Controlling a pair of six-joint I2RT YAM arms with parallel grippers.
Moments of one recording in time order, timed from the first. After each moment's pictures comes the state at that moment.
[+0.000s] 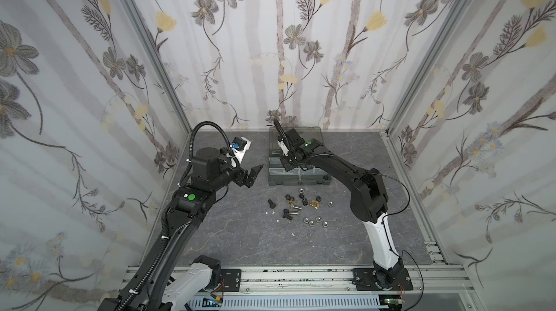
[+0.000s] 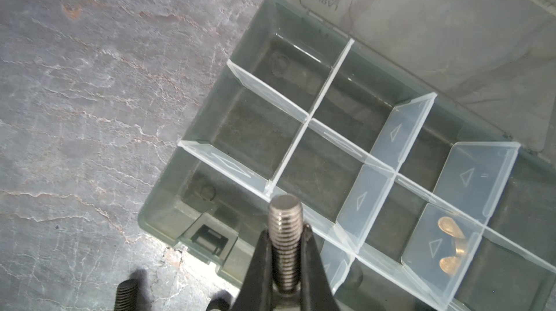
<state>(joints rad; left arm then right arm) -0.30 0.97 1.03 -0.41 0.31 0.21 0.70 2.21 1.97 -0.79 0.08 0.10</state>
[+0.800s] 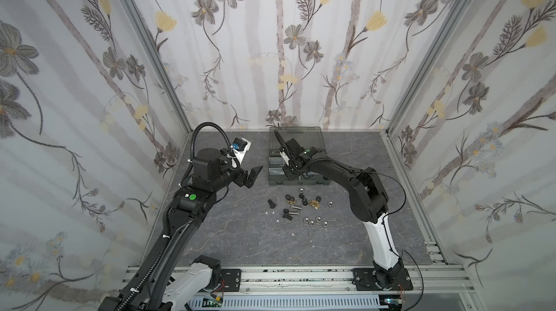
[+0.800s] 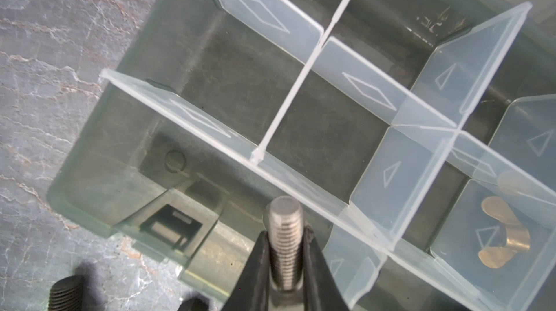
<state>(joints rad) -0.30 0.97 1.02 -0.41 0.30 0.21 0.69 2.20 1.82 -0.74 0.09 0.09</state>
